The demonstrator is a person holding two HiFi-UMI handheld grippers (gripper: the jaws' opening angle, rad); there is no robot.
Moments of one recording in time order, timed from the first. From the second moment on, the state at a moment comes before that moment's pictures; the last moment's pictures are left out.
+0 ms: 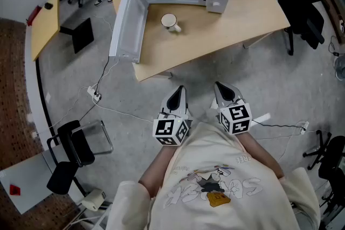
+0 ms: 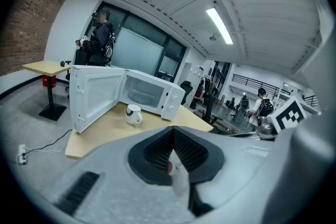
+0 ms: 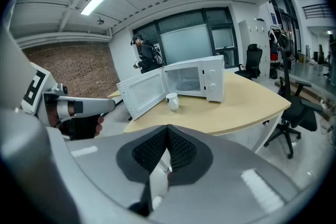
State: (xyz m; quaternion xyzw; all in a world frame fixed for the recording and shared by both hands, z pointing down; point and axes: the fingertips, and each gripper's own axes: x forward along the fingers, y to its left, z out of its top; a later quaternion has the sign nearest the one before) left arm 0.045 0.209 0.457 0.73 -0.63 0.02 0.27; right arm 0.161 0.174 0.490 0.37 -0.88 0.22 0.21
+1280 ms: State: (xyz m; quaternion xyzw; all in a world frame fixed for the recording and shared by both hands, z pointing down) left arm -0.027 0.116 0.478 0.68 -0.66 -0.02 0.32; right arm 0.083 0.090 0.505 0.29 -0.91 0.21 0.22
